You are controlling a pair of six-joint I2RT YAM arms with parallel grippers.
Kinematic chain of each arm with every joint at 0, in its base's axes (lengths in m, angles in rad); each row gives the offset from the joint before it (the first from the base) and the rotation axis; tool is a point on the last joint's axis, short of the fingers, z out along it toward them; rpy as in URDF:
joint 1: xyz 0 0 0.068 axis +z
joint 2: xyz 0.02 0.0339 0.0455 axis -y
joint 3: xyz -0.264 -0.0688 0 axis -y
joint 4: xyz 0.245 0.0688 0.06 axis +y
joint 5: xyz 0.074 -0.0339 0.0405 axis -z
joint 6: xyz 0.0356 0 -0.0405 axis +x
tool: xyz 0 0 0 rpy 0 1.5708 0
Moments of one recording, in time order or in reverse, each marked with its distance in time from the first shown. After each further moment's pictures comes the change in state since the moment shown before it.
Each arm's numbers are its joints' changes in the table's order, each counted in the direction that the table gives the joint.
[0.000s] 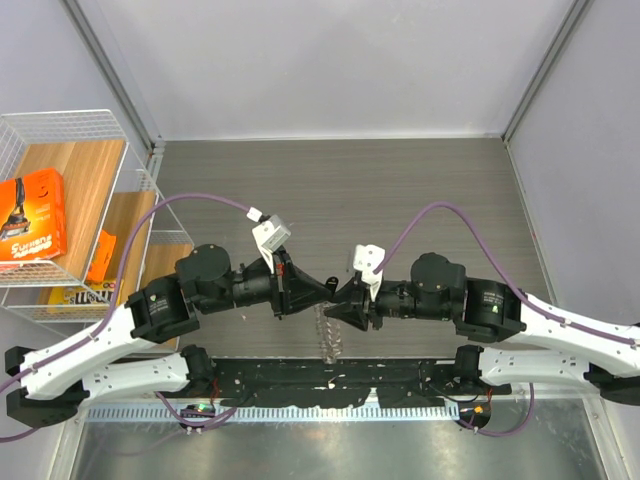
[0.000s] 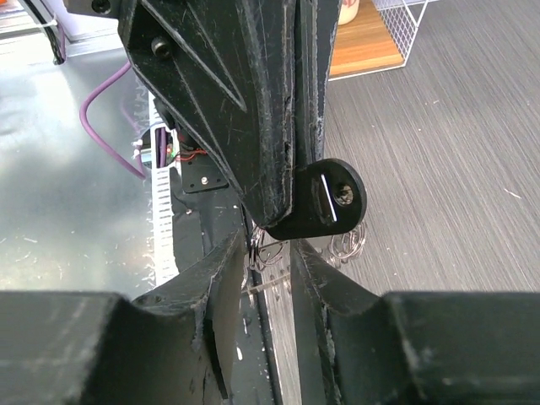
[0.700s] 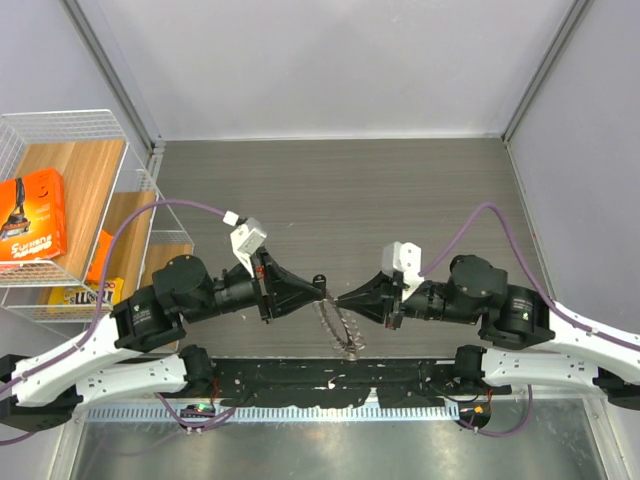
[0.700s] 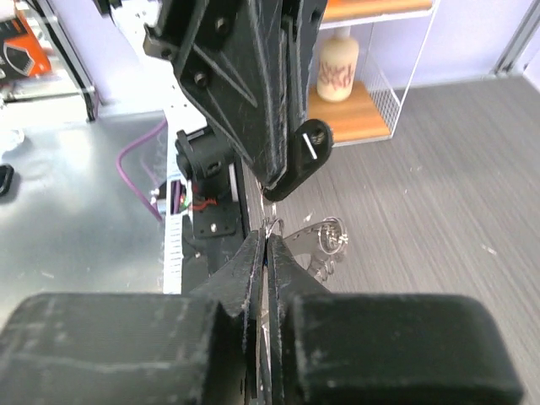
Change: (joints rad) left arm -0.006 0.084 -0.025 -0.030 -0.051 -0.023; right arm 0.006 0.098 -0.006 -0.050 -0.007 -0.015
